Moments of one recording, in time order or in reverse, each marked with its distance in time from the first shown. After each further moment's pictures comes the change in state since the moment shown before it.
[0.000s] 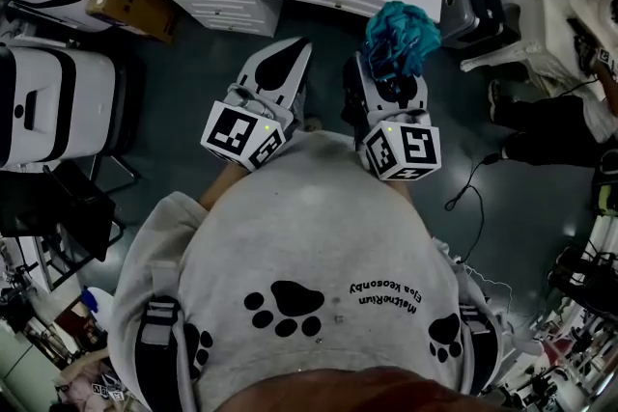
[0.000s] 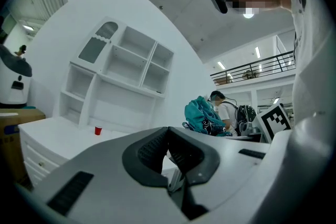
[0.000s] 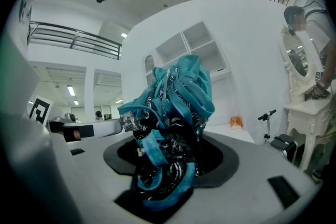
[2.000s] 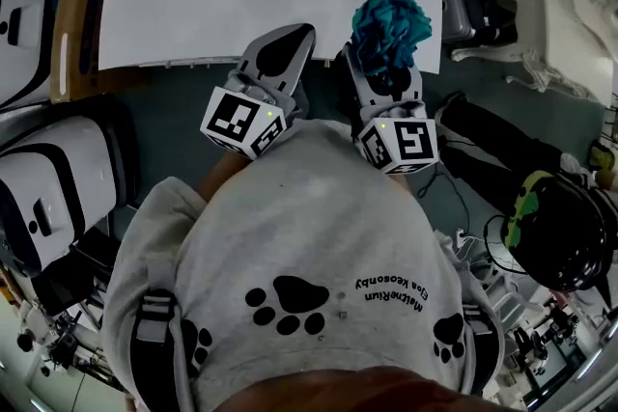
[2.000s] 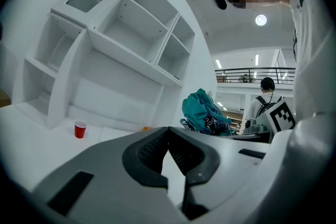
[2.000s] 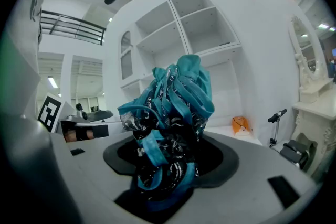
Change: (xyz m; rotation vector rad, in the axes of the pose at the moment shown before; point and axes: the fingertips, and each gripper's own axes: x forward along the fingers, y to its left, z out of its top) left arm 0.303 0.235 -0.009 -0.092 0.158 -0.165; right arm 0.325 -0.140 0.022 0.003 0.100 -0.118
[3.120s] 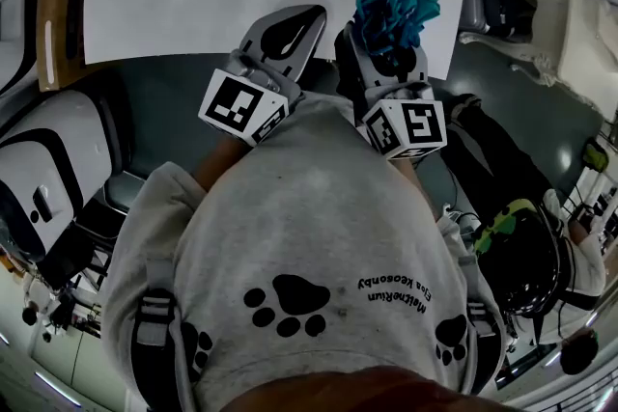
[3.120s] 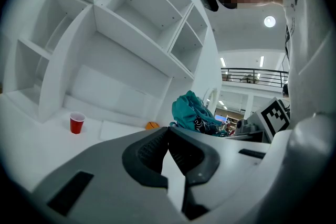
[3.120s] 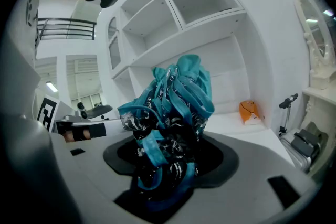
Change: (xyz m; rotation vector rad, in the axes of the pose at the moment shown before) left arm 0.090 0.073 -0.016 -0.062 0.052 -0.001; right arm 0.112 -0.058 -0.021 0.073 0.151 0.039
